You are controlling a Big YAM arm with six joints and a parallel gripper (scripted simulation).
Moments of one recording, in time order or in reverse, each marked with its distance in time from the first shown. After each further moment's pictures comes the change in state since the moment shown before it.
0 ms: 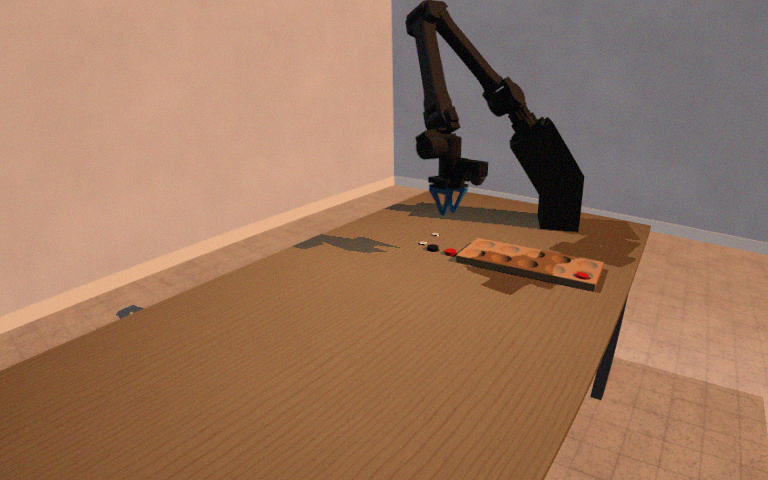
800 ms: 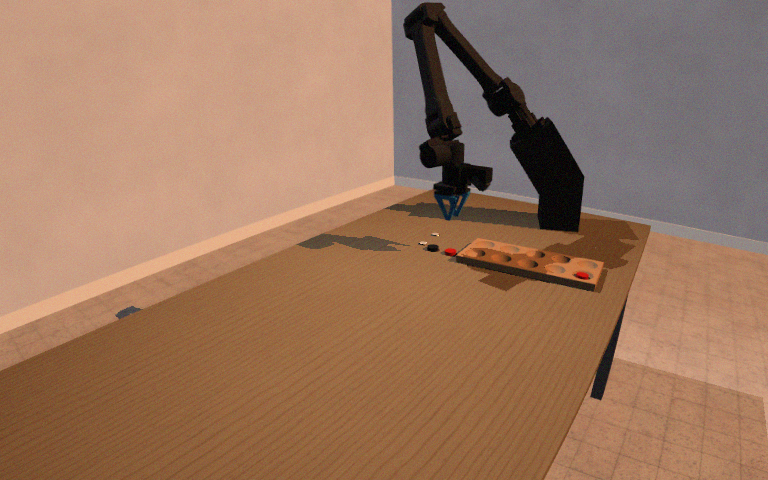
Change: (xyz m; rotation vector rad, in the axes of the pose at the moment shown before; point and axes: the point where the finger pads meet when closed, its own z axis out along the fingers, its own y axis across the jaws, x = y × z) arm 0.003 0.024 0.017 -0.063 0.019 -0.143
